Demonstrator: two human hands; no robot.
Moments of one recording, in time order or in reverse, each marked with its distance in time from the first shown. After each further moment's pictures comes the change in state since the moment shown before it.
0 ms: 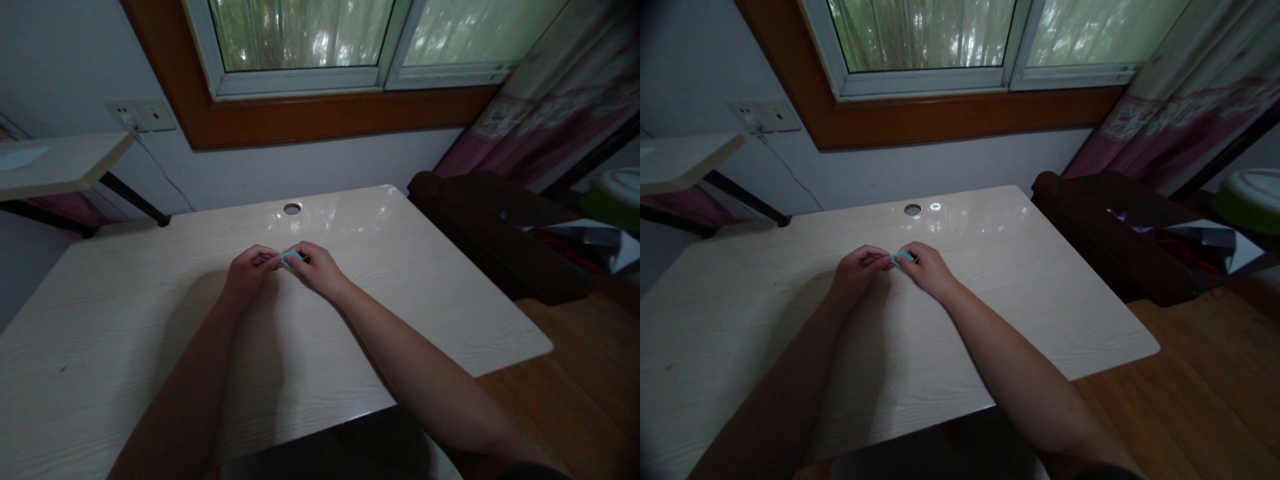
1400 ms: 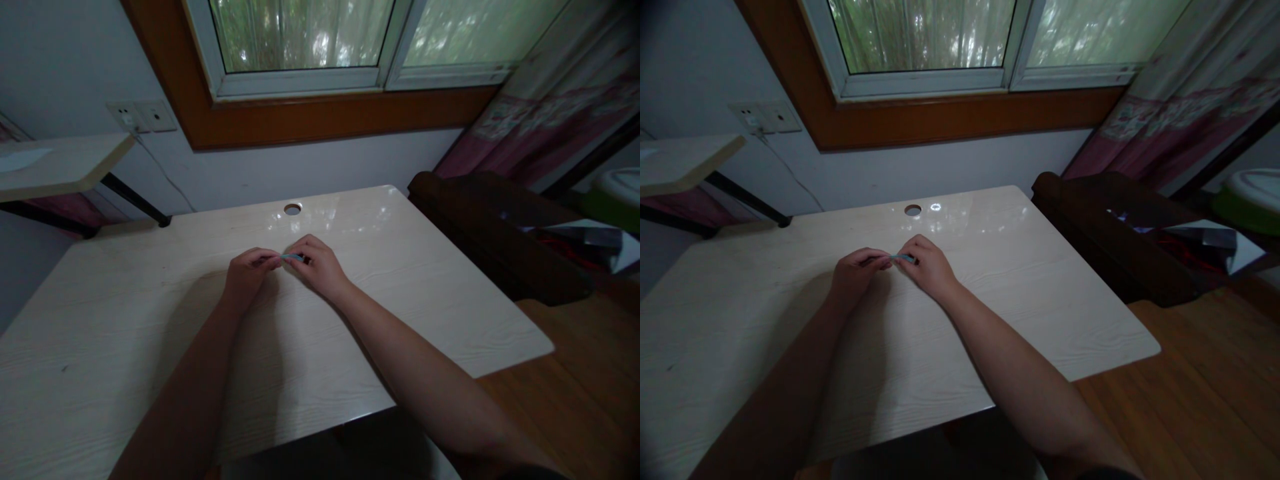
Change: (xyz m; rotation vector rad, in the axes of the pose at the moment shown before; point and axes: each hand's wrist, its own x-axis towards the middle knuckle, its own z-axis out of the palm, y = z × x) left_hand -0.003 0.006 -0.003 0.250 0.053 0.106; right_hand -0.002 -0.004 -0.003 -0.046 0.073 -0.168
